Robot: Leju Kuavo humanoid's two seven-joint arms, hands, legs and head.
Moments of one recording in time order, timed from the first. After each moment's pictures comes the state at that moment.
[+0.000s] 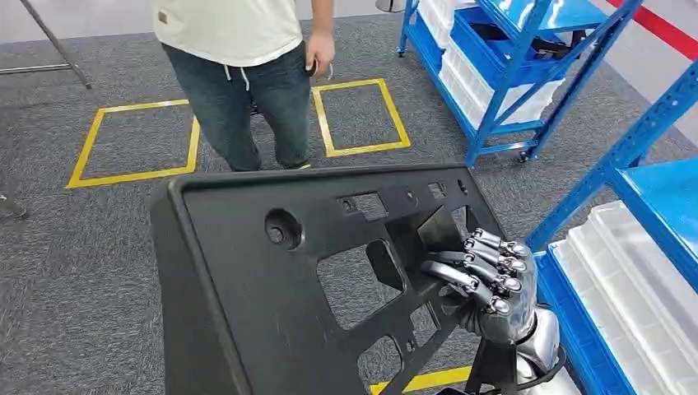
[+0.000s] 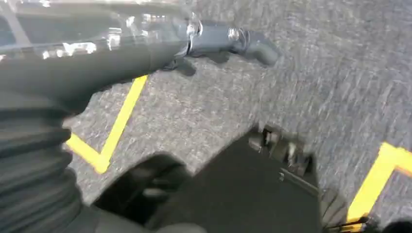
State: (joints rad) left arm -0.11 -0.18 0.28 -0.20 -1.27 0.16 -0.25; right arm 0.01 -0.27 0.32 -2.00 0.66 -0.64 -0.60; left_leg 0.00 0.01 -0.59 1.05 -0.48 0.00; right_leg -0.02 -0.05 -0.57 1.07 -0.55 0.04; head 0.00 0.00
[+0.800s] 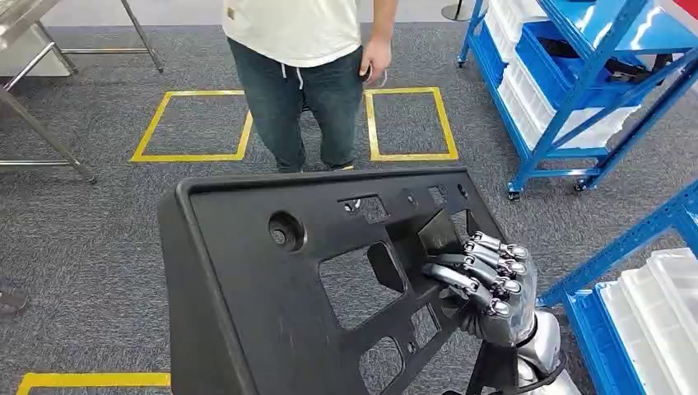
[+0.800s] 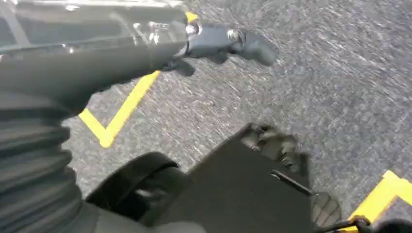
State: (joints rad) left arm -0.10 -0.18 0.28 -0.21 -1.27 0.17 -0.25; right arm 0.03 -0.27 0.32 -2.00 0.66 -0.64 -0.60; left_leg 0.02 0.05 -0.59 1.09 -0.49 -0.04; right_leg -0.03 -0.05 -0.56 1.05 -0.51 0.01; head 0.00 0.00
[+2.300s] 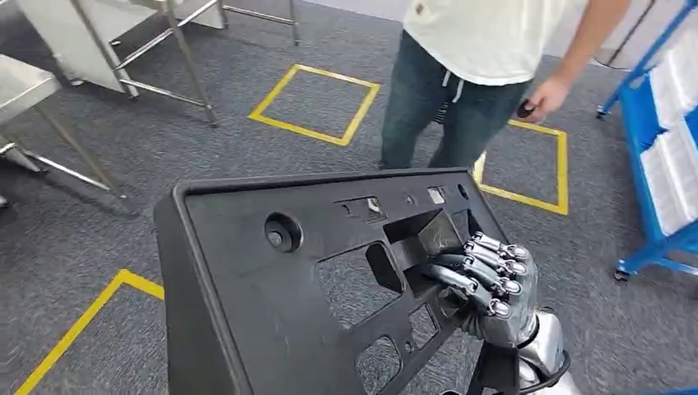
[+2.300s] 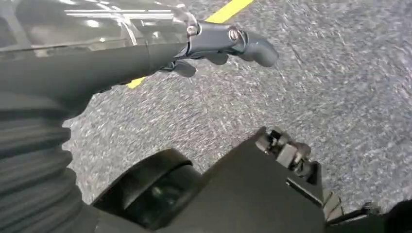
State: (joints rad) left arm -0.10 -0.19 0.28 -0.21 -1.25 0.15 -0.24; right arm 0.01 -0.27 0.32 -2.00 0.68 -0.61 -0.59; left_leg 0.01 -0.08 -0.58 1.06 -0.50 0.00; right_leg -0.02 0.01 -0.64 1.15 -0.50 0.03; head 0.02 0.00
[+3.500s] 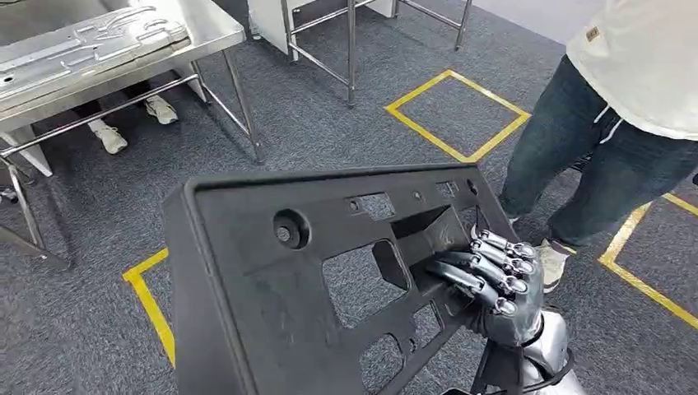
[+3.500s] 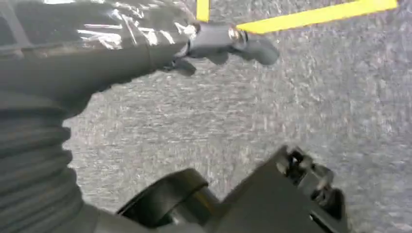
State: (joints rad) left arm -0.10 -0.17 0.28 -0.21 -1.22 0.23 -0.24; right arm 0.00 -0.28 0.33 -1.99 0.65 -0.65 -0.60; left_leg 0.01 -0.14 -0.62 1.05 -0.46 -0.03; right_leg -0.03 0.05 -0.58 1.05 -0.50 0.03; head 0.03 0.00
